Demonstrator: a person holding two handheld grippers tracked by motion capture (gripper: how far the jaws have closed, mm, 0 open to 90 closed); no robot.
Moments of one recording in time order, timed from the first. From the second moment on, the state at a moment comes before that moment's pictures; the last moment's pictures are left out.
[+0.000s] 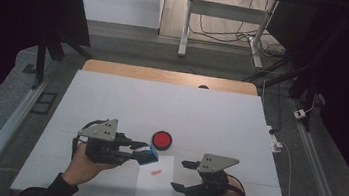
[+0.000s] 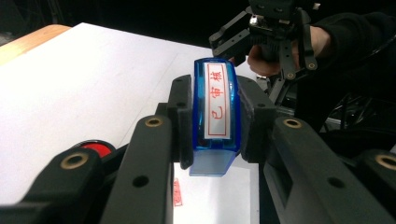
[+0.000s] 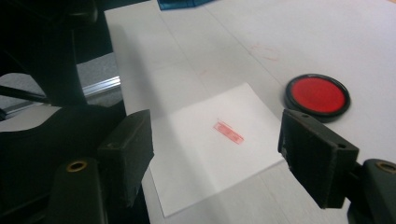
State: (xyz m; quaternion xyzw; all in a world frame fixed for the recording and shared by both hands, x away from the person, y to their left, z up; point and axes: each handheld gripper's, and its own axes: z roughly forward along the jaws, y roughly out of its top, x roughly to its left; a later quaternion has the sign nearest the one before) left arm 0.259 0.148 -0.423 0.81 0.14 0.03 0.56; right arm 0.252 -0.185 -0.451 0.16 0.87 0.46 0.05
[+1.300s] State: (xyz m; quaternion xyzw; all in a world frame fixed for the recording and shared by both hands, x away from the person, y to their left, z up) left arm 0.275 0.176 -0.428 0.81 0.24 0.08 0.53; right arm 0.232 -0.272 -0.452 0.34 0.83 0.42 0.15
